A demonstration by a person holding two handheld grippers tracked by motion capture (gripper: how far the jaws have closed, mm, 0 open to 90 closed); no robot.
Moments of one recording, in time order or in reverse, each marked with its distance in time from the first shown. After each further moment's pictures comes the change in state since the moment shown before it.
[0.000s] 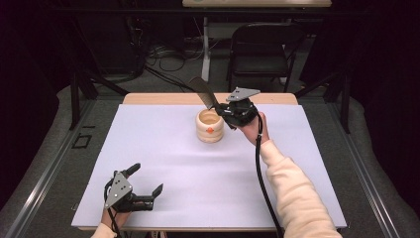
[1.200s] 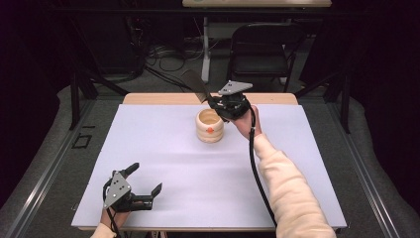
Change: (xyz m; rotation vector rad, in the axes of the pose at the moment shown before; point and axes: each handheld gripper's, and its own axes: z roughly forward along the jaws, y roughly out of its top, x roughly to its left) left arm 0.001 0.000 -0.002 -0.016 0.007 -0.004; right arm 0.000 0.021 0.016 -0.040 -0.004 -0.024
